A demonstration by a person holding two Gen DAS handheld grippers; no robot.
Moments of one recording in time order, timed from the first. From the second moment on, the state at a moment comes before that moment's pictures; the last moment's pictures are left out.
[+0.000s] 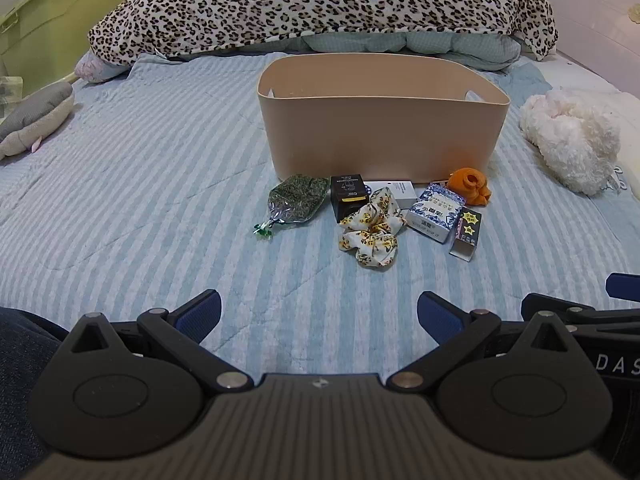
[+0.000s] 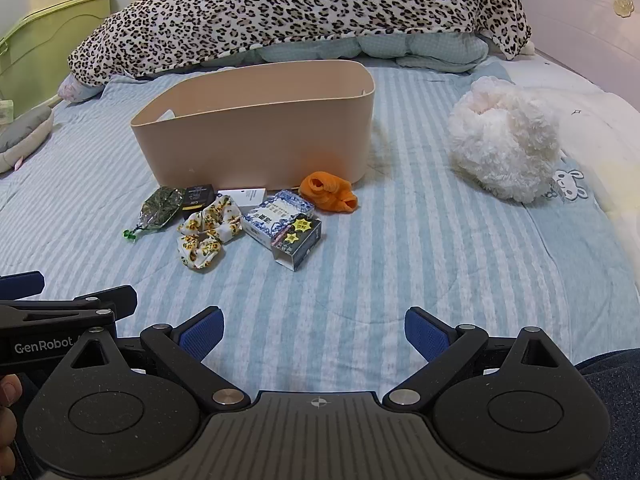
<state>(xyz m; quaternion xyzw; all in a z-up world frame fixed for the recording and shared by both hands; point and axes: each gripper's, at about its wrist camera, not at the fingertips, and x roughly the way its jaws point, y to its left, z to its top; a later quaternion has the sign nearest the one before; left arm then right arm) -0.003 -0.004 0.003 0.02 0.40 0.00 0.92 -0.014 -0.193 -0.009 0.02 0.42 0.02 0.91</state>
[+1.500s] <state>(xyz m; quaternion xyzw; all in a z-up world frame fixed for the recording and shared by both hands) 0.000 -0.002 0.001 0.01 0.40 0.00 0.92 -0.012 -0.192 -0.012 0.02 0.43 0.02 0.90</state>
